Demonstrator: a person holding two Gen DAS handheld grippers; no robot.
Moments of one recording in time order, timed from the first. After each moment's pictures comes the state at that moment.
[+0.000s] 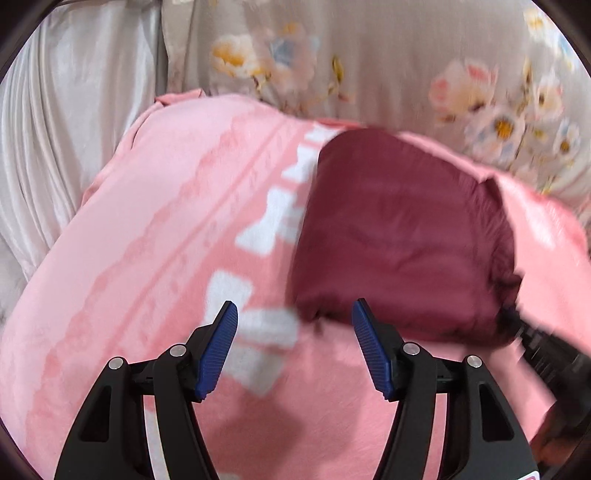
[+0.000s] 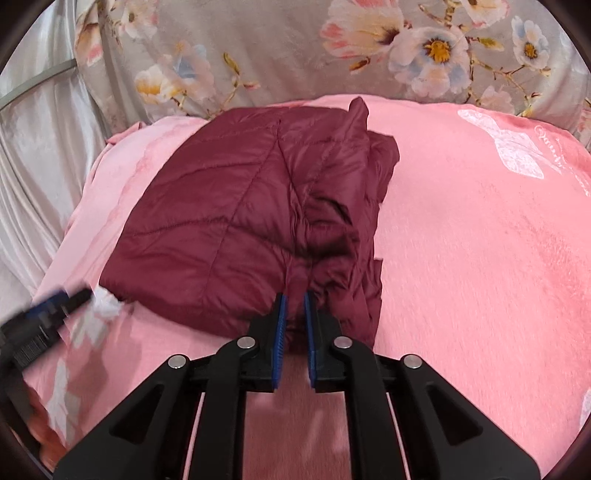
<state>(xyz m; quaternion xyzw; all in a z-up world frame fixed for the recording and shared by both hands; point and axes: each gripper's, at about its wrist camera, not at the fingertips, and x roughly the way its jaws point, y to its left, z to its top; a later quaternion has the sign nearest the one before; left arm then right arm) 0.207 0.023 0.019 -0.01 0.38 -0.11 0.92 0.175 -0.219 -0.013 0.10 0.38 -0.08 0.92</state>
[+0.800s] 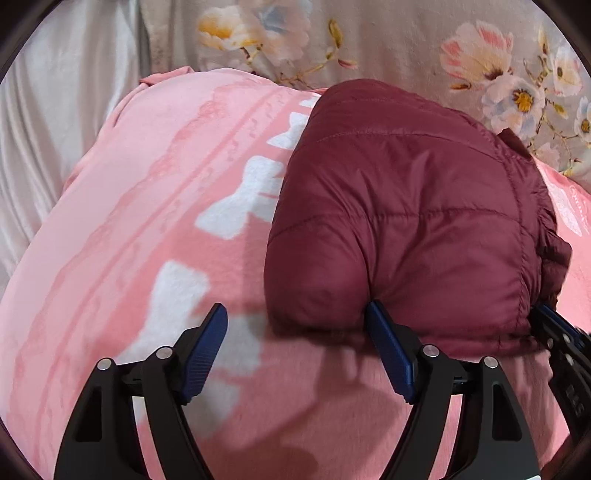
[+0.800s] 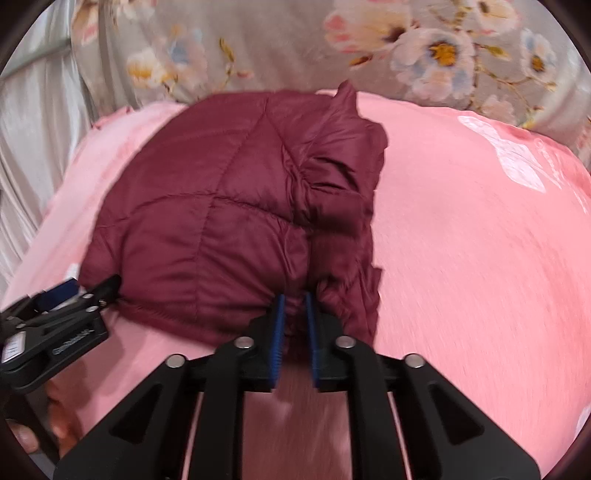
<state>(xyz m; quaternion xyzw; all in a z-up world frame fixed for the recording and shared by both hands) 0.234 -0.016 -0.037 0.01 0.42 -0.09 0.91 0.174 -0.222 -0.026 0.08 0.36 -0.09 0.92</state>
